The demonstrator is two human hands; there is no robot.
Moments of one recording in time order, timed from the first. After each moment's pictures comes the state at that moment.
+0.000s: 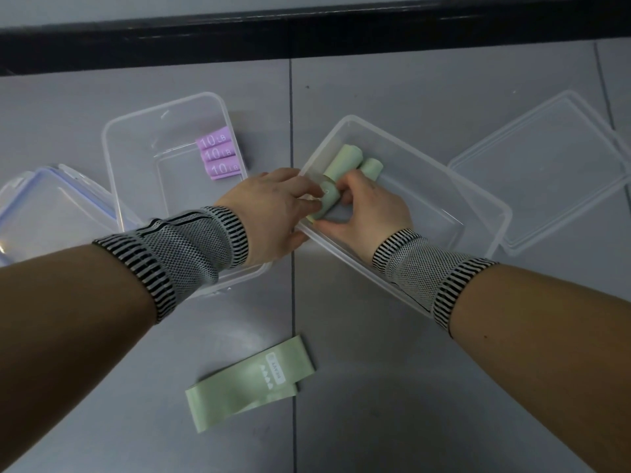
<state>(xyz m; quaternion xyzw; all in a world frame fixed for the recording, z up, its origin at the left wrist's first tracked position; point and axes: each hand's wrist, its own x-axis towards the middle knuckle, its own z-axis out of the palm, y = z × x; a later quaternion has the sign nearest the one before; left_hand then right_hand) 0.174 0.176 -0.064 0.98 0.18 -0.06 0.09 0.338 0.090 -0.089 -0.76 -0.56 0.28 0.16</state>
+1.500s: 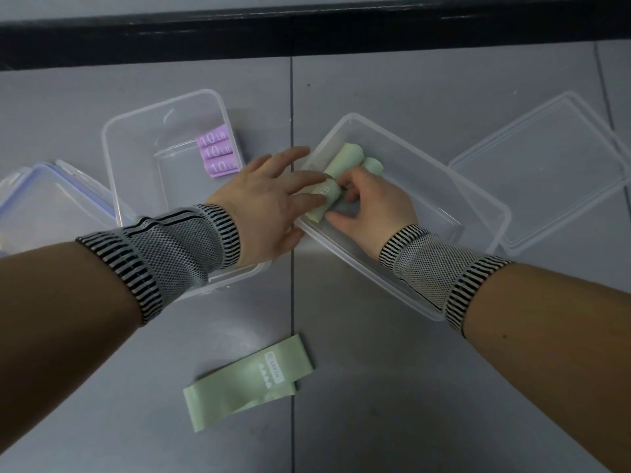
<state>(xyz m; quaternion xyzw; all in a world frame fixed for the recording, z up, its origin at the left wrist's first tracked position) 0.170 0.174 -0.051 0.99 0.16 -0.04 0.02 0.345 0.090 -0.083 -0.74 -0.58 0.28 0.18</state>
